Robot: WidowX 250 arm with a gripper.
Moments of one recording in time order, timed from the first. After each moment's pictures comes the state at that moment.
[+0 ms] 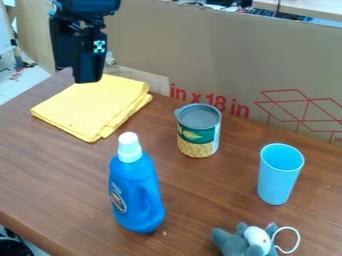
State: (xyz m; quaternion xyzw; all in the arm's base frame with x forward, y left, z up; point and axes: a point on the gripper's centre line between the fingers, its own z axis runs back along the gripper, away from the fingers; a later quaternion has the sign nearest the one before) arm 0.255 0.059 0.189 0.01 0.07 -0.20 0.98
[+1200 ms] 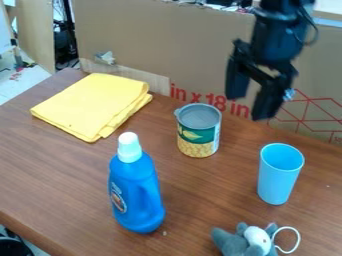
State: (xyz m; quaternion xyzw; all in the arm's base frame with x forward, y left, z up) arm 0.351 -0.118 0.141 0.01 0.03 -0.32 0.95
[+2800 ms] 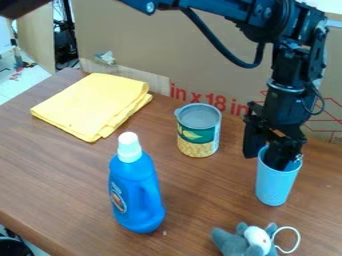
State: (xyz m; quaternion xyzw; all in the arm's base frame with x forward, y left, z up) arm 0.355 -0.142 0.065 -0.01 0.07 -0.34 0.94
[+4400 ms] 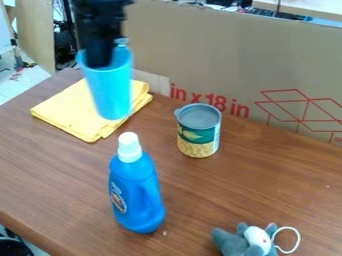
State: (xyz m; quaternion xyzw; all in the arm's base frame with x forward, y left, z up) arm 0.256 0.030 0.204 0.06 0.01 -0.22 0.97
